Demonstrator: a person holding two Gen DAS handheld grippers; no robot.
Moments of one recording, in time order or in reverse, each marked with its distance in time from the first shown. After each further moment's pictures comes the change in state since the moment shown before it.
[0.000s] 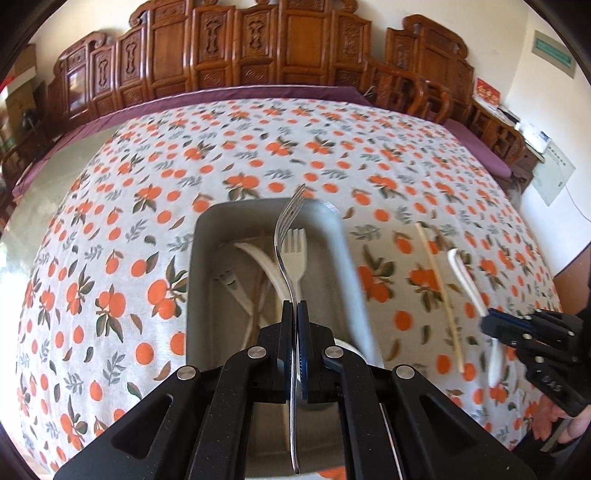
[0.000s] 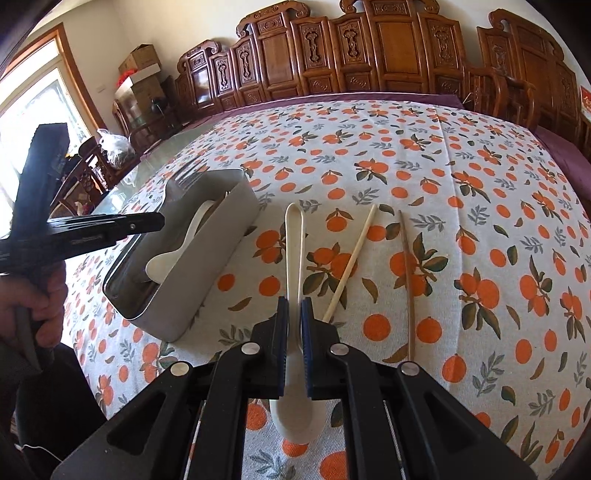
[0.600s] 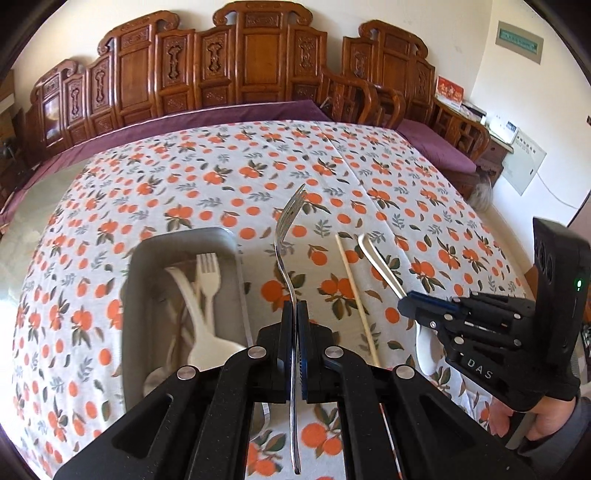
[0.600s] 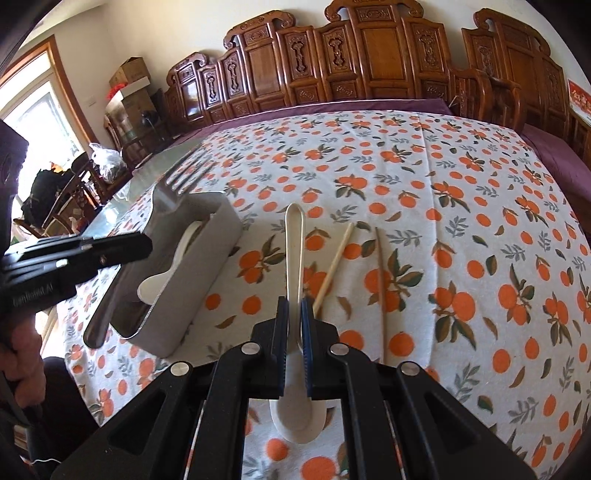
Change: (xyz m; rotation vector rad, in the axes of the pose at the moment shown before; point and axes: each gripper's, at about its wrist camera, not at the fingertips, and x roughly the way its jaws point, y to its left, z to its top) left arm -0.044 -0.077 0.002 0.079 -0.062 -0.082; right arm -0.015 -0.013 0.009 0.037 -0.039 -0.018
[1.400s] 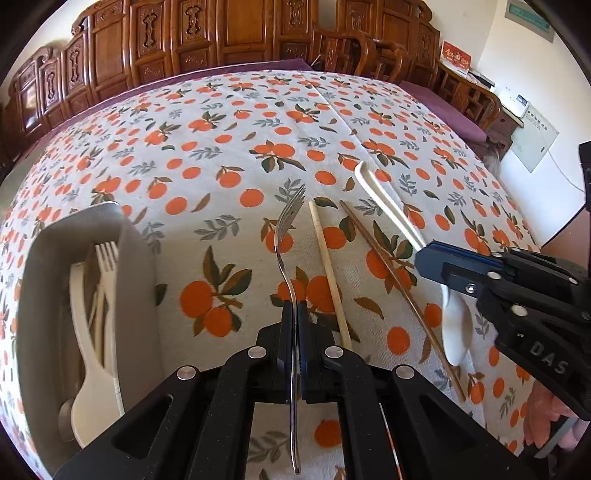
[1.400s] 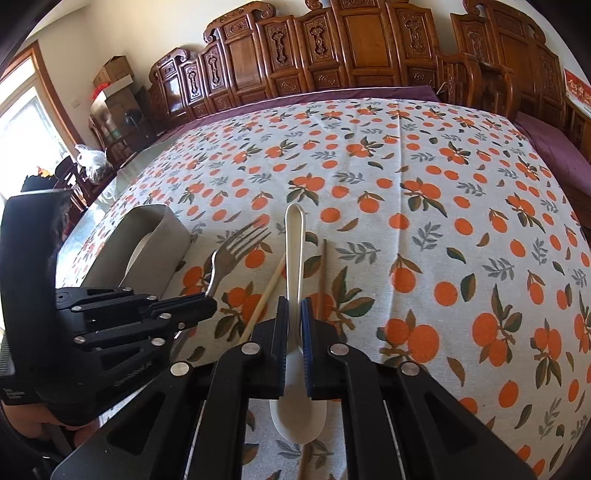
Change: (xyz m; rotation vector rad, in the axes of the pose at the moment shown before) left arm 0.114 -0.045 0.007 0.019 0.133 -0.007; right arm 0.029 -0.059 0.028 0.027 0.041 -0.032
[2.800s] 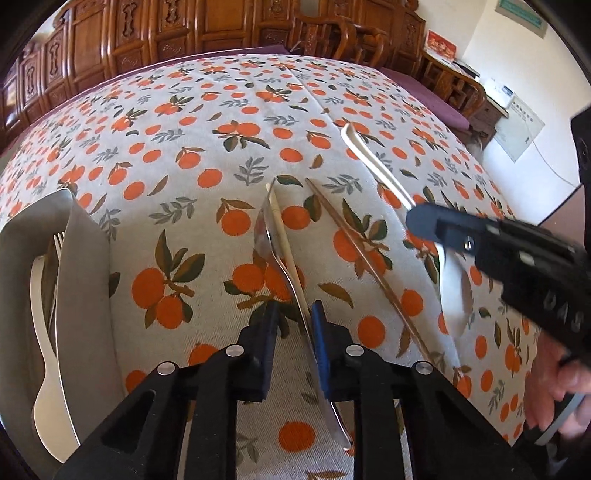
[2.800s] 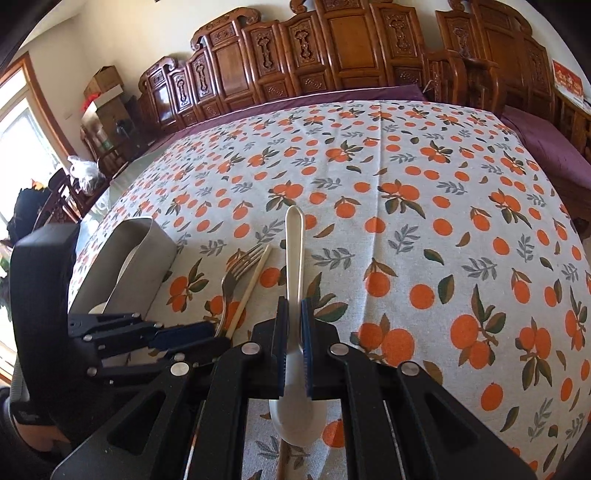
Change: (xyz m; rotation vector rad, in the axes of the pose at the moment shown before) left arm 0.020 -0.015 -0.003 0.009 0.055 -0.084; right arm -0.005 -0.016 0.003 0.036 -0.016 -0.018
